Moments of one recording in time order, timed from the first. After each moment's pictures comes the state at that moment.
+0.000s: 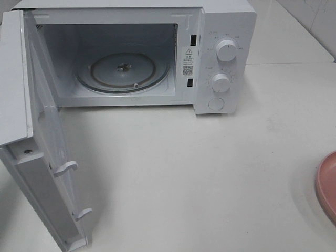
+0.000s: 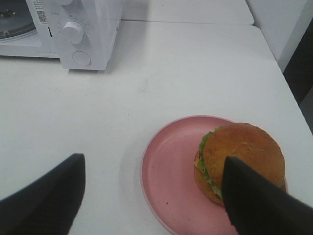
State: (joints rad) left arm -0.03 0.94 -0.23 0.18 -0.37 -0.09; right arm 0.02 0.00 -0.50 -0.02 1.01 0.02
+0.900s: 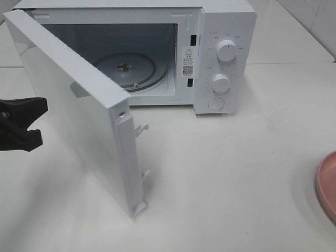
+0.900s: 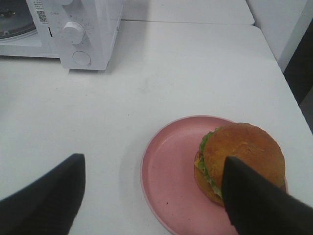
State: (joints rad) left arm -0.30 1.39 -0.24 0.35 -0.82 -0.29; right arm 0.02 0.00 -0.50 -0.02 1.01 0.02
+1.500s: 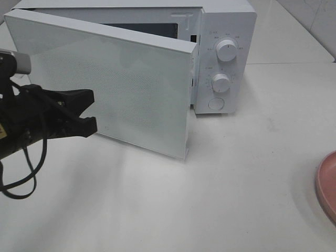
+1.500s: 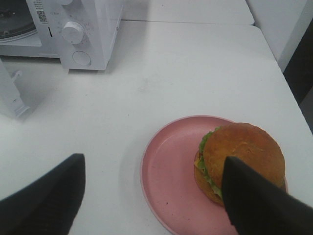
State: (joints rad) left arm -0.57 1.57 -0.40 0.05 -0.85 -0.18; right arm 0.02 0.00 -0.50 -0.02 1.01 0.02
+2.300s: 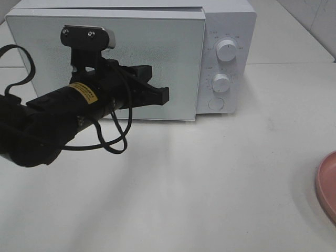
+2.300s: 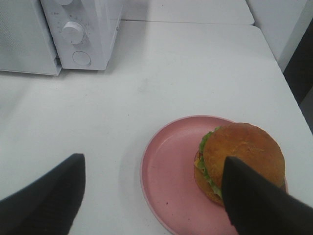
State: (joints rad) left arm -0.76 1.82 -0.76 -0.23 -0.80 -0.01; right arm 0.02 0.00 -0.50 -0.02 1.01 0.02
